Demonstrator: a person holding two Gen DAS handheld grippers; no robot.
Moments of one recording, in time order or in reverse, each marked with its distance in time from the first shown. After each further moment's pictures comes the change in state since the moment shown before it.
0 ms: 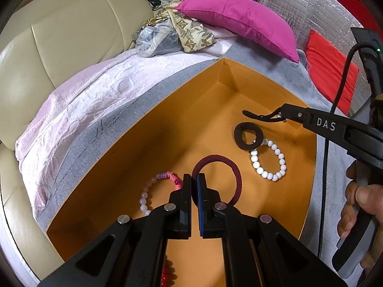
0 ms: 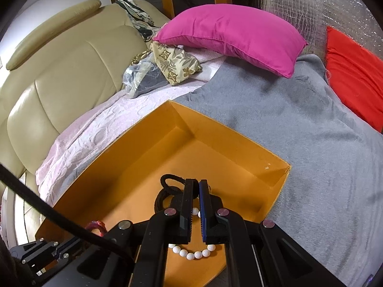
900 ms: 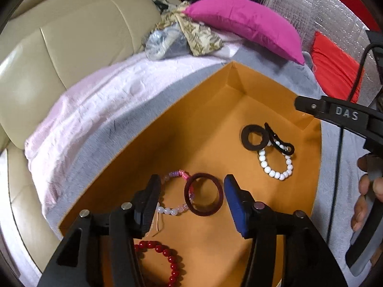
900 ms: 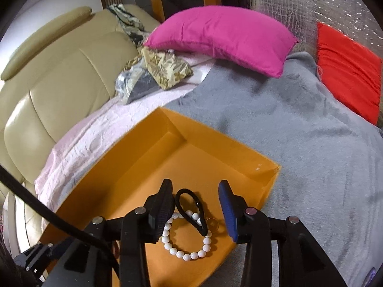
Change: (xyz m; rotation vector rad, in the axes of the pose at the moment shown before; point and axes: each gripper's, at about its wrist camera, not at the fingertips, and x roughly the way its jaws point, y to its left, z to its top) left arm -0.013 0.000 -0.005 0.001 -0.031 0.060; right arm -0.016 -0.013 0.004 0.055 -0.034 -0.017
